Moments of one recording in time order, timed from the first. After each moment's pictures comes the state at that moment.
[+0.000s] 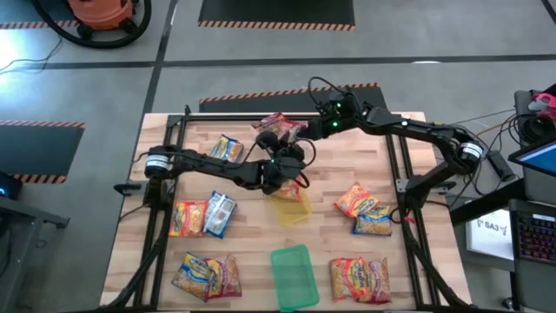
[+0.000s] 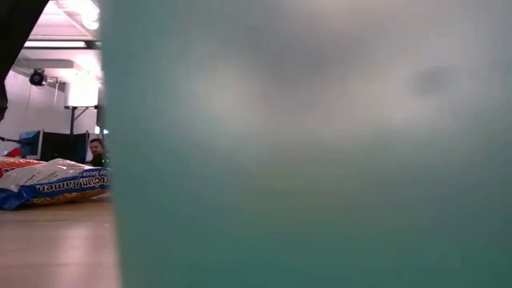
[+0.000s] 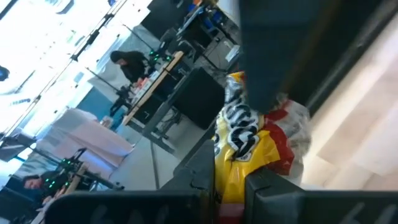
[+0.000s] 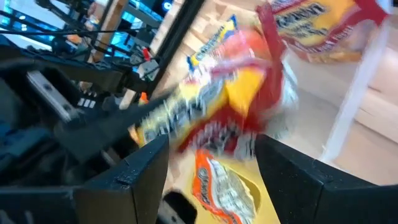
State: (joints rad) left arm 0.01 1.96 1.37 0.24 -1.27 0.42; right arm -0.59 1.48 1.10 -0.17 -0.54 0.68
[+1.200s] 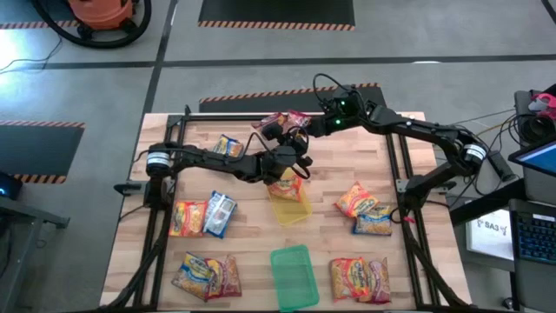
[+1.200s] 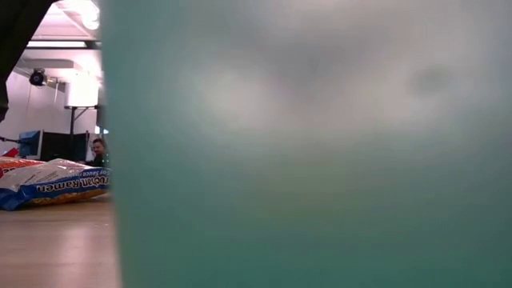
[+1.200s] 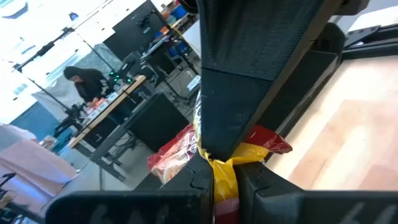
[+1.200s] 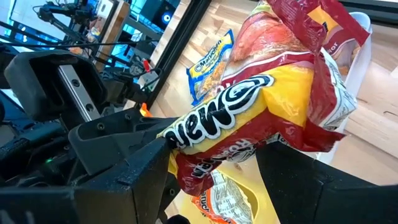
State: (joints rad) left arm 0.06 1.96 1.36 0.41 -0.99 0.43; right arm -0.60 1.46 1.09 -0.15 -0.51 0.69
